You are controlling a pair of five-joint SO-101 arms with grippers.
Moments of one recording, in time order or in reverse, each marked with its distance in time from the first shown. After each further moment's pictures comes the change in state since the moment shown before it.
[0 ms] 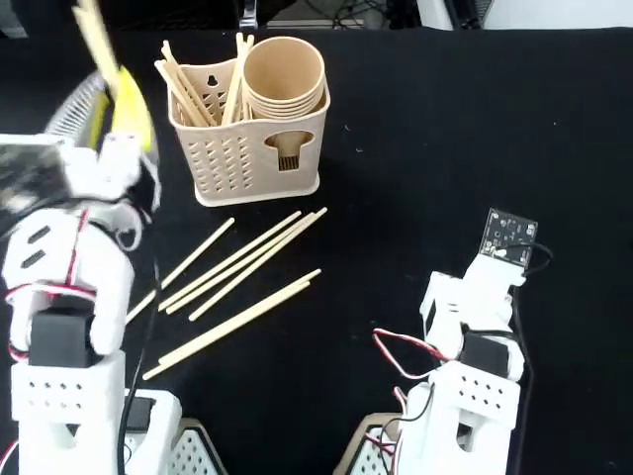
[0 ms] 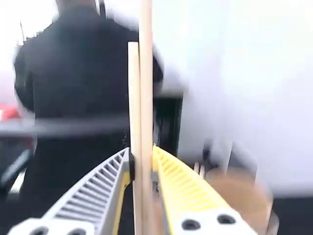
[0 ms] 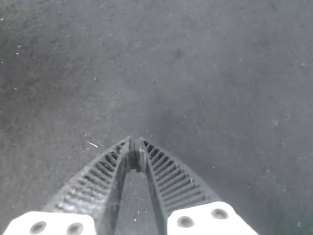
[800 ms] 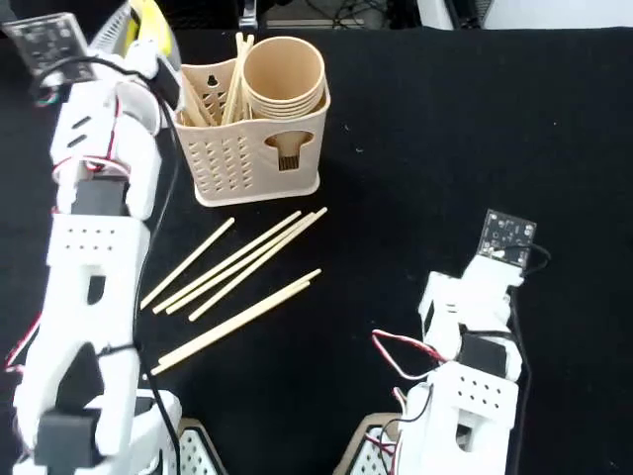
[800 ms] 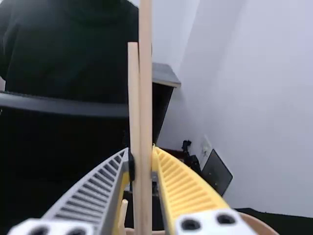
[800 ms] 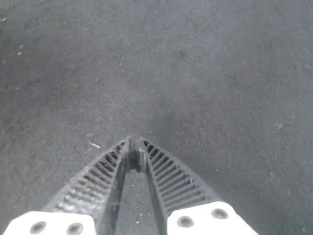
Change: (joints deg) left arm 0.0 39.2 -15.5 -15.5 10.7; right arm -1.1 0.0 1.1 -1.6 0.0
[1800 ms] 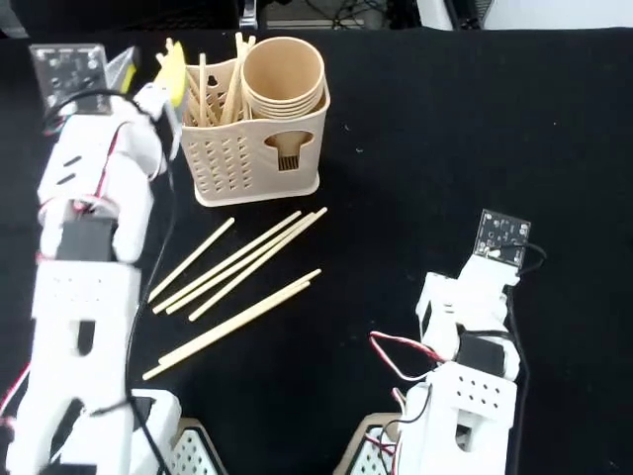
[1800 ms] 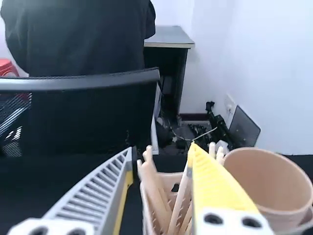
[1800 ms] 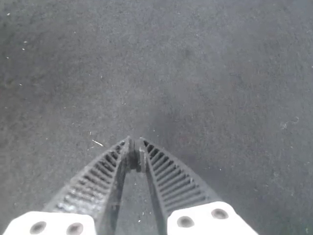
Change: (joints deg) left arm -1.3 -18.9 8.9 19.3 -12.0; right arm -0.4 0.0 0.4 0.0 0.0
